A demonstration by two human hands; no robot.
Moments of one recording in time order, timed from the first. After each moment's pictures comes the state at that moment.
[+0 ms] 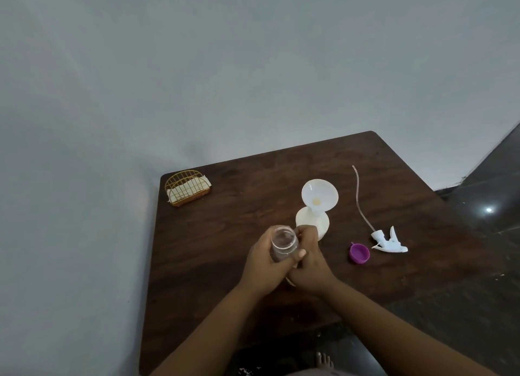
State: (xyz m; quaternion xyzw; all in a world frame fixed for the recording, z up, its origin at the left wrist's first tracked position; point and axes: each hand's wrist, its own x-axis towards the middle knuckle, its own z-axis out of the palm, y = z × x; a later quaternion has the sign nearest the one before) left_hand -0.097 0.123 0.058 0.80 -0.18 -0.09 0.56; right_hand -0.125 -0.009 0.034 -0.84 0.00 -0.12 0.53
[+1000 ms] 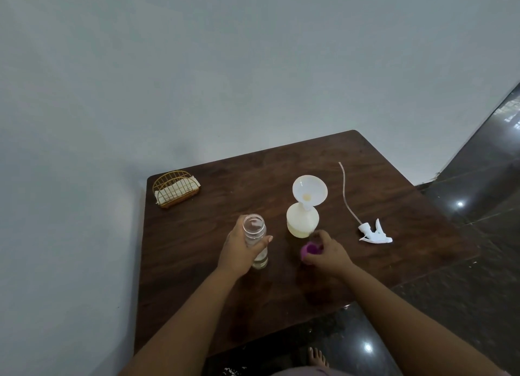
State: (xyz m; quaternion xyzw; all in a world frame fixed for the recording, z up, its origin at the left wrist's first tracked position) left_hand -0.051 0.155 0.030 0.86 -0.13 -0.11 0.49; right_hand -0.125 -0.075 0.007 -0.87 0.23 0.12 0.42
